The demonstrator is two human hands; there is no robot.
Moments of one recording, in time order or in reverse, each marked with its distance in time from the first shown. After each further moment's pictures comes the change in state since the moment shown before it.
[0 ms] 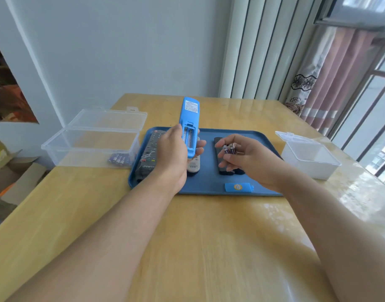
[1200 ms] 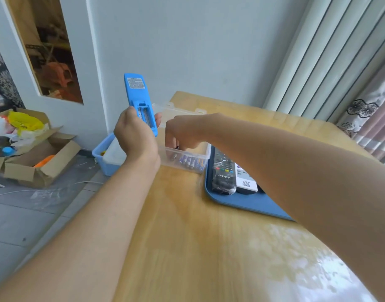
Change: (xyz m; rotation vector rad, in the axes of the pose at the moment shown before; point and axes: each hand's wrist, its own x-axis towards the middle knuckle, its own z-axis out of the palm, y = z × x) left_hand 0.062 0.091 -0.174 -0.283 0.587 0.295; right_hand 0.169 -0.142 0.227 -1.337 -0.640 -0.417
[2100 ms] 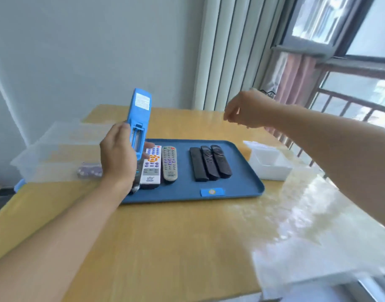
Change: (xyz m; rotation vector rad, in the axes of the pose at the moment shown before) left_hand -0.127 -0.056 0.056 0.359 -0.576 0.128; right_hand -0.302 0.165 0.033 0.196 0.402 0.738
